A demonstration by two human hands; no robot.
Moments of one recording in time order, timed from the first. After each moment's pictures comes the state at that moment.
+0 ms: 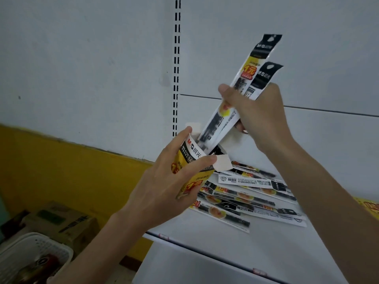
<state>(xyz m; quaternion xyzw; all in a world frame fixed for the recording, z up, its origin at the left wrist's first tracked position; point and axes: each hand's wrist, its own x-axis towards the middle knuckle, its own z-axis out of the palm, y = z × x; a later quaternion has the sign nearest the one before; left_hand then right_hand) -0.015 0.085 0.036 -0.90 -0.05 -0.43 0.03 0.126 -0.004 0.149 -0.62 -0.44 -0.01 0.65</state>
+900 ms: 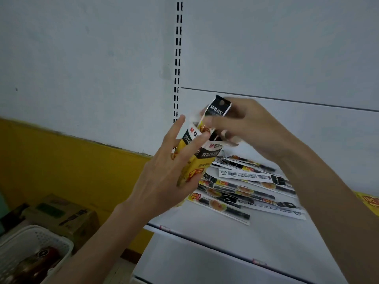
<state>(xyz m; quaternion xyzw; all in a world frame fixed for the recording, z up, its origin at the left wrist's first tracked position) -0.011 0.089 0.031 -0.89 -0.07 -0.46 -0.02 0.131 -0.007 0.130 -0.64 -0.60 0.12 0.46</state>
